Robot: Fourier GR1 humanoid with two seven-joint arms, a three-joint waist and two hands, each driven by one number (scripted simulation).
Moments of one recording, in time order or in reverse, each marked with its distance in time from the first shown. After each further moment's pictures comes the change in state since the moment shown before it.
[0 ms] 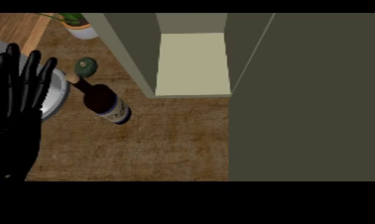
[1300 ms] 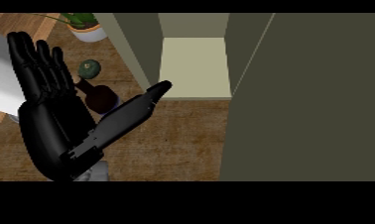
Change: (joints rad) left arm -0.285 -0.088 -0.380 0.073 -0.744 0.914 0.702; right arm -0.110 -0.076 0.138 -0.362 -0.114 0.009 0.549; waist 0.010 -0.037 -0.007
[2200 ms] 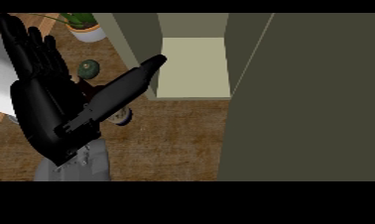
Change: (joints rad) left arm -0.132 0.005 0.068 0.047 -0.146 -0.015 0.246; right arm -0.310 -0.052 -0.078 -0.027 0.022 -0.114 0.345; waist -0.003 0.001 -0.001
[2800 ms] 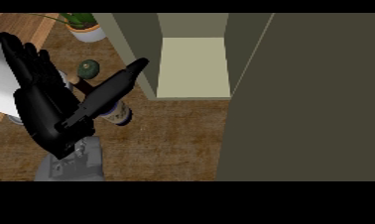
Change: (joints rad) left arm 0.109 0.017 0.053 0.052 0.096 0.070 -0.136; right arm -0.090 -0.022 -0.020 -0.007 0.014 -0.026 0.085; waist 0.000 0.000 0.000
